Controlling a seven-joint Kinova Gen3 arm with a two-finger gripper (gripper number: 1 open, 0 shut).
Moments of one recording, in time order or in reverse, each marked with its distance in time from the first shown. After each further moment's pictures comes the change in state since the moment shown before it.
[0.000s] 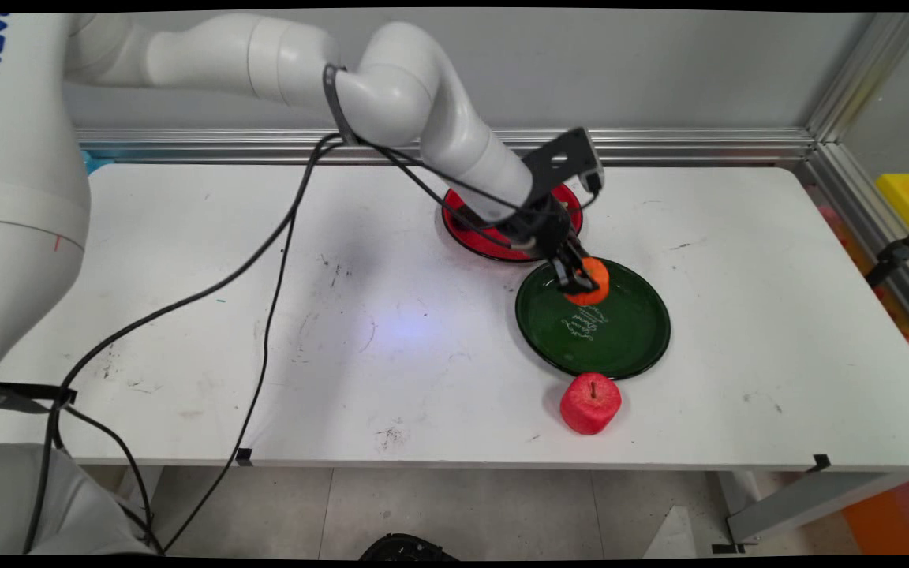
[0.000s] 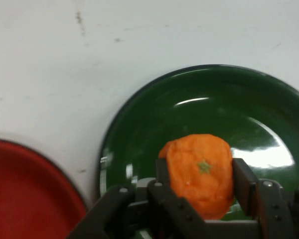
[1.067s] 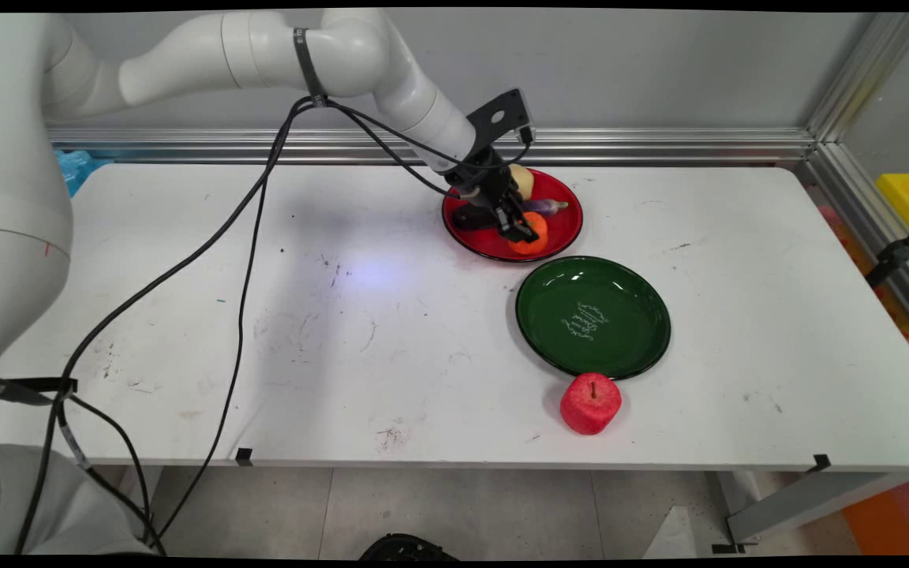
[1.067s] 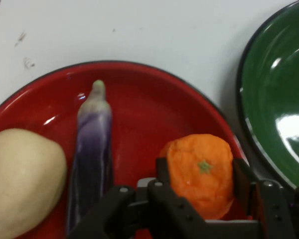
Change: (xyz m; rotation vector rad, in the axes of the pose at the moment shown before) arm -0.052 -0.103 -0.012 0.053 -0.044 -0.013
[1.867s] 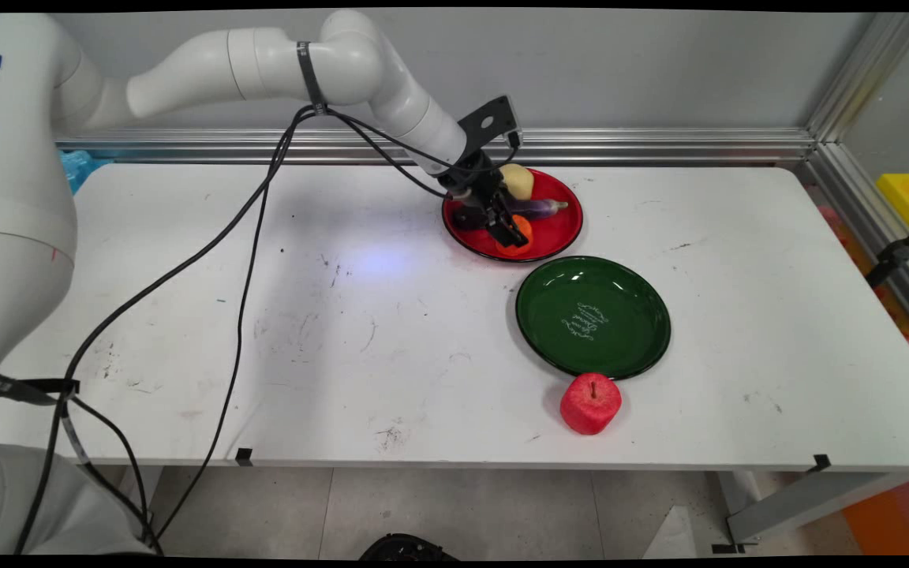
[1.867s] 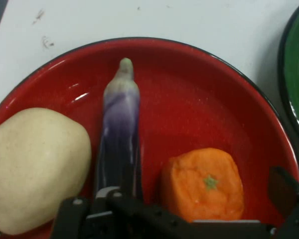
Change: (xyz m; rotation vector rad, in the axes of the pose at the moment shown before) arm -0.019 -0.023 0.016 0.007 0.003 -0.016
